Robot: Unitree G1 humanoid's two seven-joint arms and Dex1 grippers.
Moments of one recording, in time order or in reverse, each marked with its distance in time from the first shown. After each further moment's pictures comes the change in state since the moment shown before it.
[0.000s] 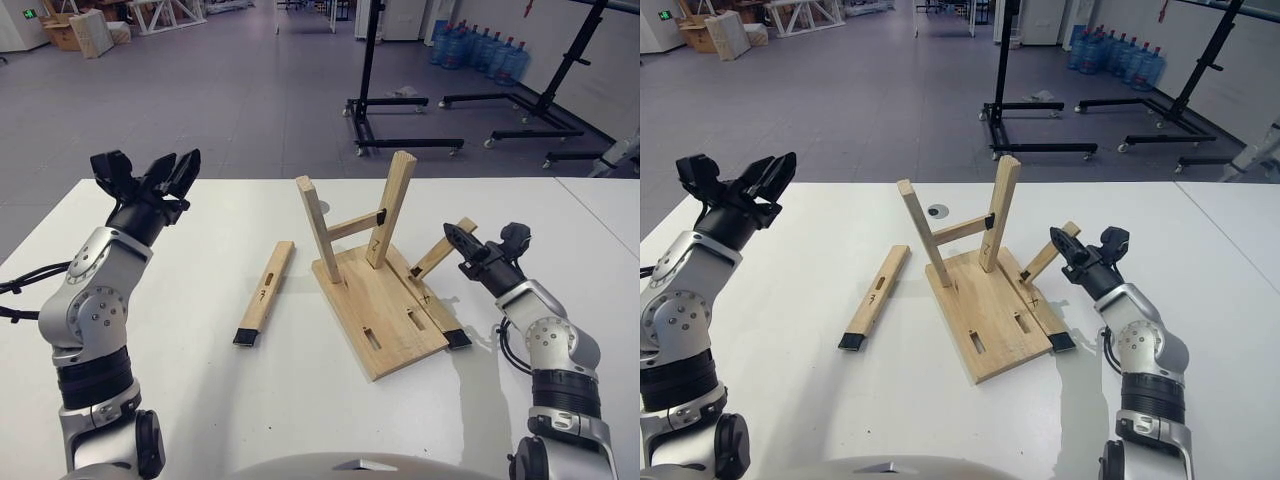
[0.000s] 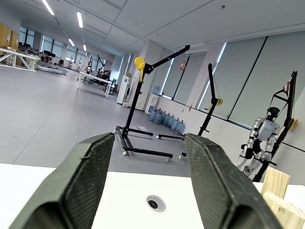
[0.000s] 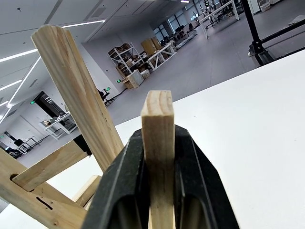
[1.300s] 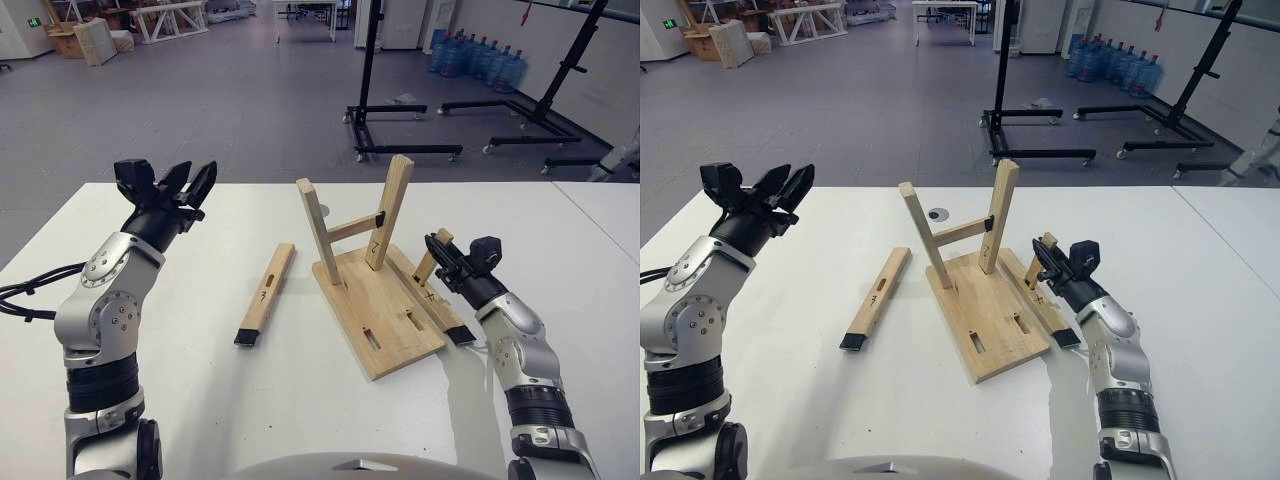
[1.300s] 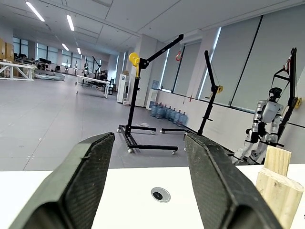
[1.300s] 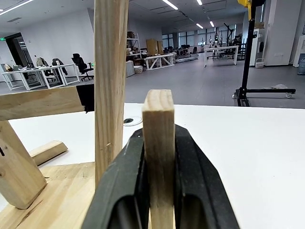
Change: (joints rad) left arm 0.029 0.003 -0.088 -0.011 0.110 -0.056 -0.041; right arm 0.085 0.038 0.192 0.076 -0.355 -0.479 0.056
